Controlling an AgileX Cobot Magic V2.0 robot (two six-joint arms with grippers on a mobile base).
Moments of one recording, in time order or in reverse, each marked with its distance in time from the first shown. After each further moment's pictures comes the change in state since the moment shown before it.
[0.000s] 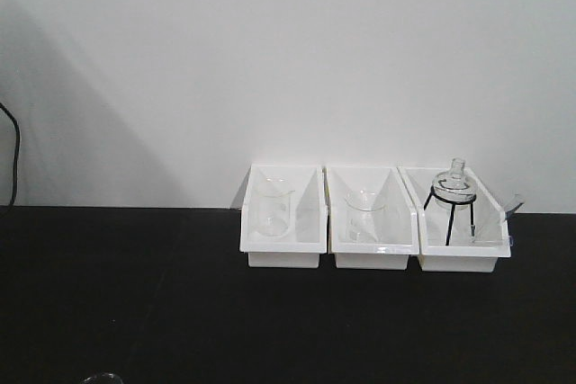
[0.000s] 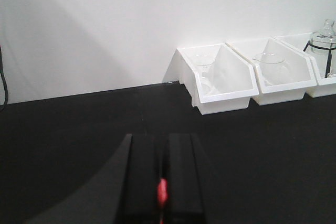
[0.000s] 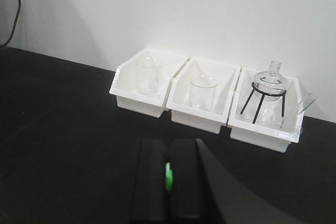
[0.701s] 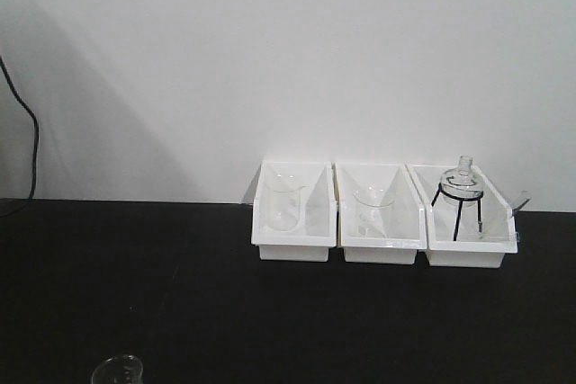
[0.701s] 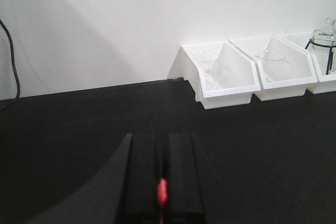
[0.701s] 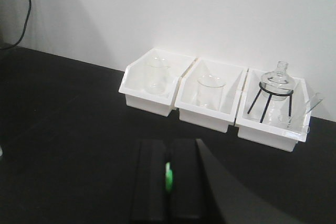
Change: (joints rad) left arm 0.000 0.000 0.000 0.000 0.000 0.000; right arm 0.000 0.000 0.000 0.001 -0.002 0.000
